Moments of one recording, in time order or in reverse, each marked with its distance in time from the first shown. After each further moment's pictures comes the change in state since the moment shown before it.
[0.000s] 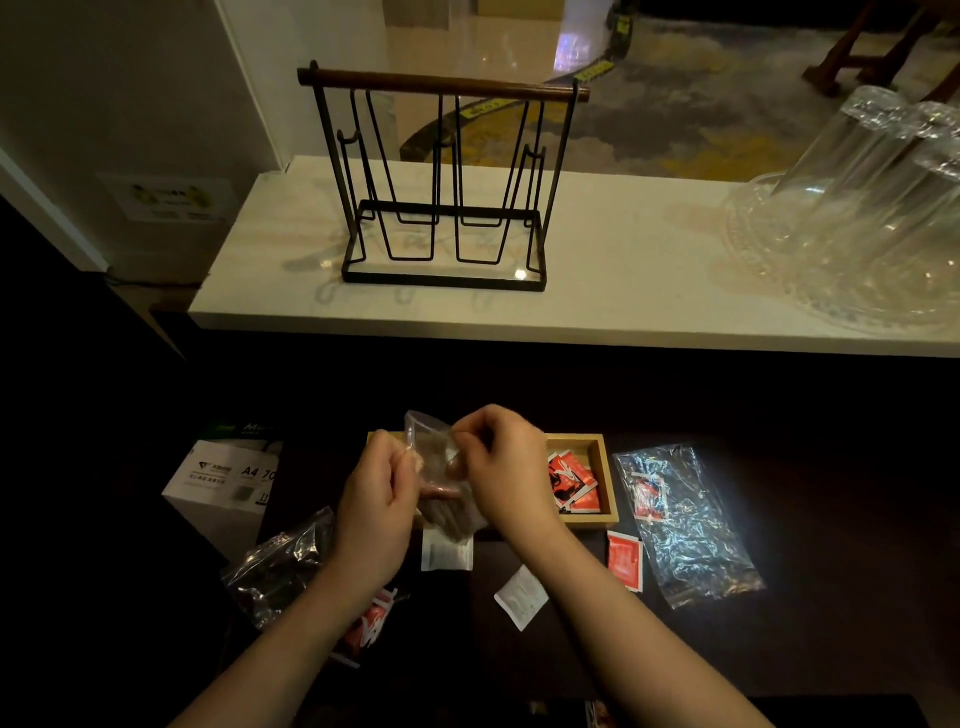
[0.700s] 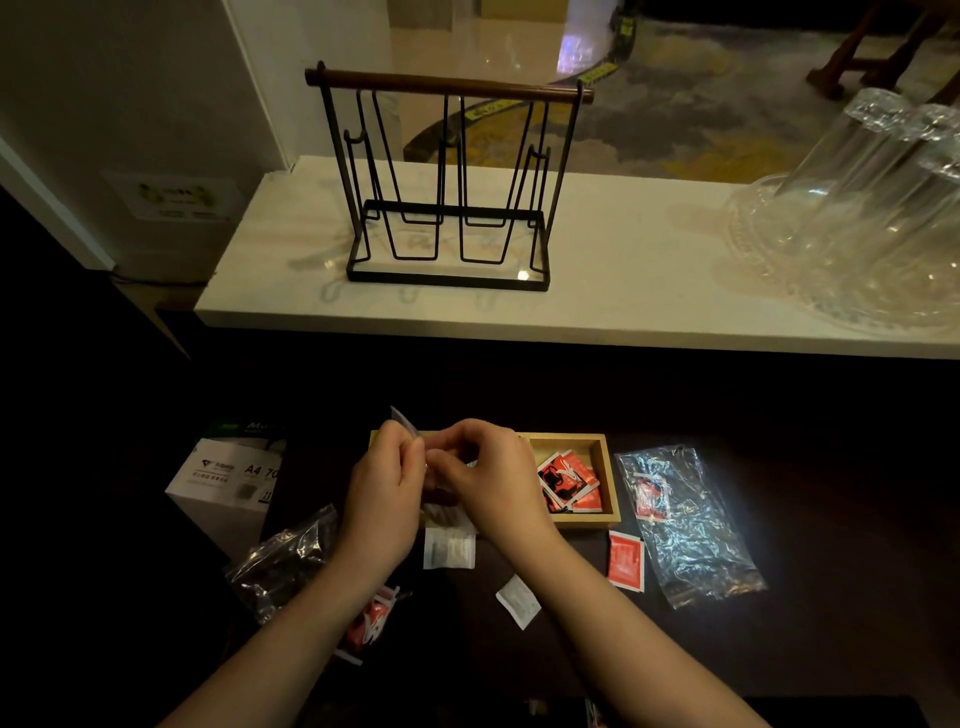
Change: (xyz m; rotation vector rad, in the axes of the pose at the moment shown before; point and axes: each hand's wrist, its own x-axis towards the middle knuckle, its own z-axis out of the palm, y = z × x) left_hand 0.007 0.005 0.003 0.068 0.028 -0.076; right_hand -0.012 -0.013 0.001 0.083 -0.109 -0.014
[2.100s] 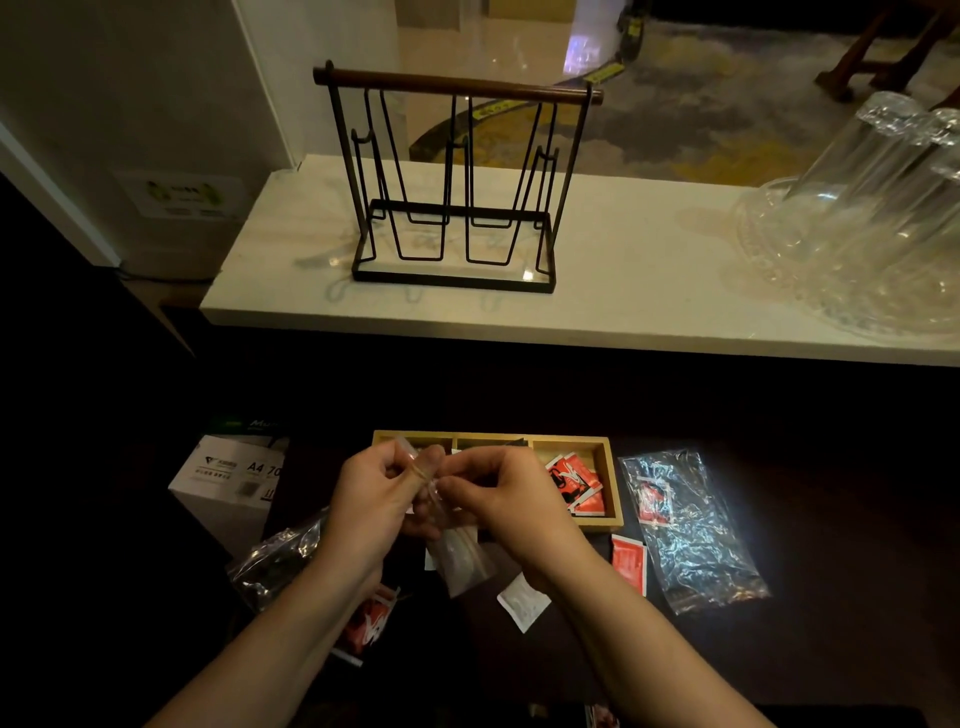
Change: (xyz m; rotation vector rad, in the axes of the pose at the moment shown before) left_hand -0.006 0.009 -0.010 -0.488 -0.114 -0.282; right_hand -0.014 -0.005 -0.020 0.287 -0.242 0.179
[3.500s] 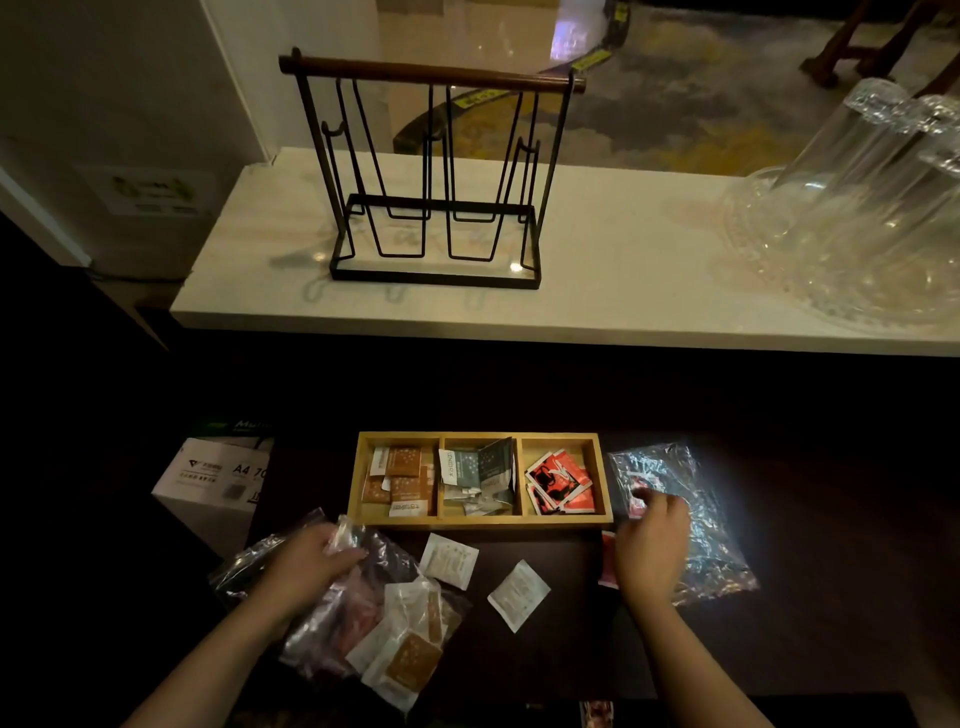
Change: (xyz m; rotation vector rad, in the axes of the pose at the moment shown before) left_hand 0.026 -0.109 -0.078 0.557 -0.115 -0.391; right_hand -0.005 0.199 -0.107 -0.768 0.884 0.354
